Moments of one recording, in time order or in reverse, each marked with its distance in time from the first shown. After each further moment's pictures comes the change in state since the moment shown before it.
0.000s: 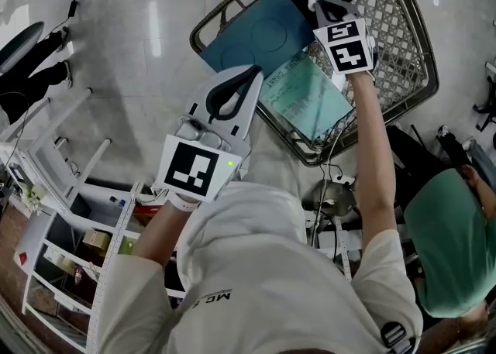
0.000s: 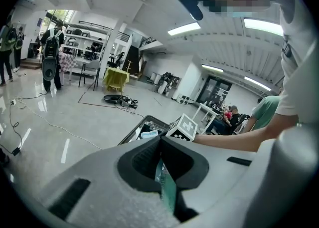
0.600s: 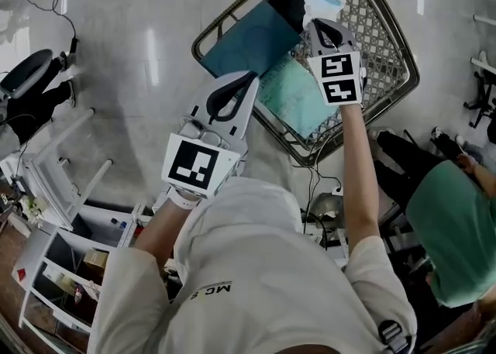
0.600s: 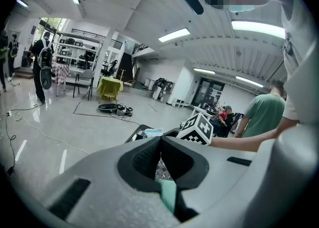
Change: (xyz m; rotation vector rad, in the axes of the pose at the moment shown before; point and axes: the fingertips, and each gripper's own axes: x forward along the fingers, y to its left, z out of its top) left arm -0.035 -0.035 0.031 0.102 -0.066 -0.040; right arm -0.110 0.011 0.032 0.037 -0.174 -0.147
